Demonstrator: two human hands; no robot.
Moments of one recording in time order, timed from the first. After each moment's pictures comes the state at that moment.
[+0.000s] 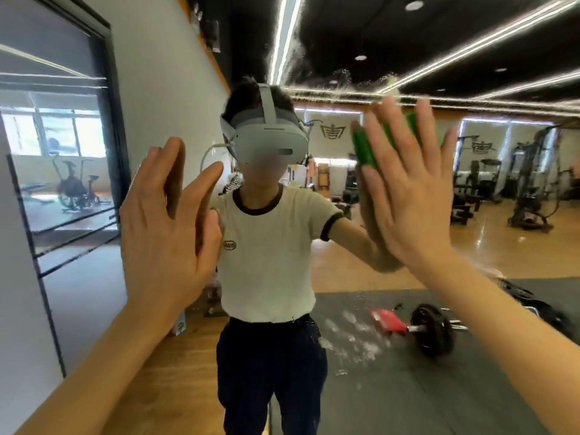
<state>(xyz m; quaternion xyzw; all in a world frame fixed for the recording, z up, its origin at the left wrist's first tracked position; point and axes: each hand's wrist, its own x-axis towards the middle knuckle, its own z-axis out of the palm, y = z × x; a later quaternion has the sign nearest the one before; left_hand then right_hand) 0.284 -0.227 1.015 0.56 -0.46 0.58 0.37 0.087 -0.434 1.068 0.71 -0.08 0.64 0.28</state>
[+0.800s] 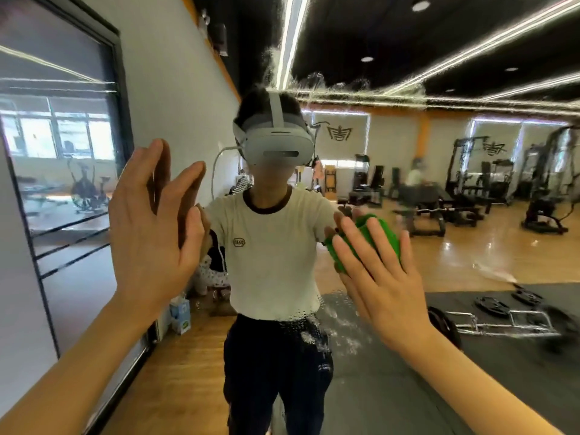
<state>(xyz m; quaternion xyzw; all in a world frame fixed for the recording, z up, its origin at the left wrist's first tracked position) 0.281 -0.229 1.016 0.57 -0.45 0.57 0.37 0.064 -0.448 0.962 0.75 -0.05 0.56 0.35</state>
